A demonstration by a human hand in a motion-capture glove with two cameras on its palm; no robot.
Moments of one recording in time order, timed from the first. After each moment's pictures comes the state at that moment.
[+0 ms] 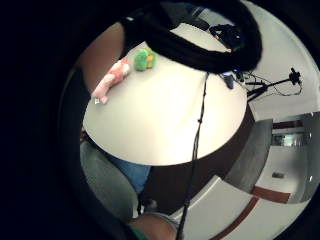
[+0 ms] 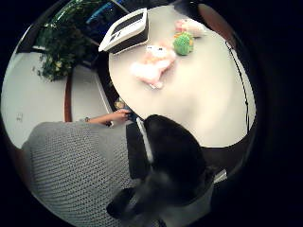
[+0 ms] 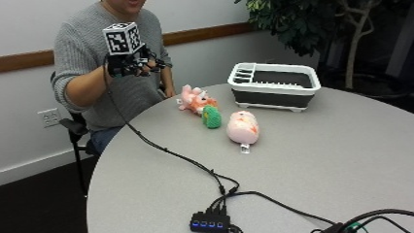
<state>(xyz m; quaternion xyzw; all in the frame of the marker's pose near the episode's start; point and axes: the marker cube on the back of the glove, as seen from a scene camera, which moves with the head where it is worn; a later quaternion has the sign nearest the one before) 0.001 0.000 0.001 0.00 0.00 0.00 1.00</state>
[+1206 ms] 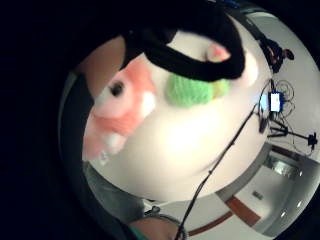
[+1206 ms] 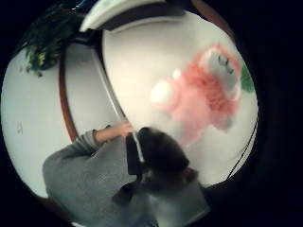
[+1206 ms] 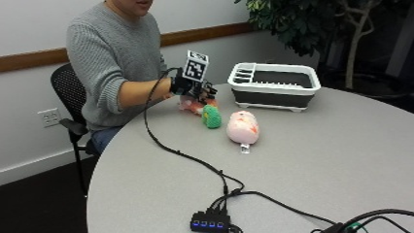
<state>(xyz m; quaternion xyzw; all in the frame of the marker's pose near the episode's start) -0.112 -0.170 0.140 -0.18 0.07 -0.08 0.98</state>
